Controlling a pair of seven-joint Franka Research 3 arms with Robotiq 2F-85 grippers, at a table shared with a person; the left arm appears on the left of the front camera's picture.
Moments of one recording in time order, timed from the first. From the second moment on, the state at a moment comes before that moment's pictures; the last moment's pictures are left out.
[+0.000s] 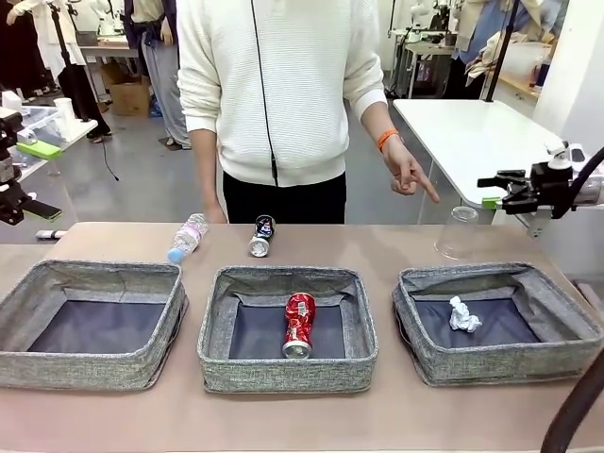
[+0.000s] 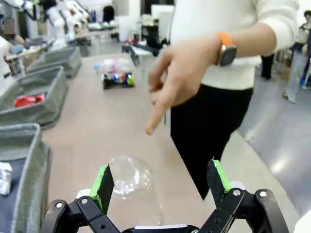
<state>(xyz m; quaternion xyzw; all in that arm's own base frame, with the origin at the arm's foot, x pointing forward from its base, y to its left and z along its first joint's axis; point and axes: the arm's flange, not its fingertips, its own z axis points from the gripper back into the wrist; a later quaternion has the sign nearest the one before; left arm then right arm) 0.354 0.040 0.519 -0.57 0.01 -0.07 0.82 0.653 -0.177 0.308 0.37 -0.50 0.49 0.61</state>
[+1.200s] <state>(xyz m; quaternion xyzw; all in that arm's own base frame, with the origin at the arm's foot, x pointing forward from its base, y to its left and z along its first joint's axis) 0.354 0.040 0.519 -0.57 0.01 -0.07 0.82 0.640 -0.120 0.238 0.37 -0.42 0.53 0.64</state>
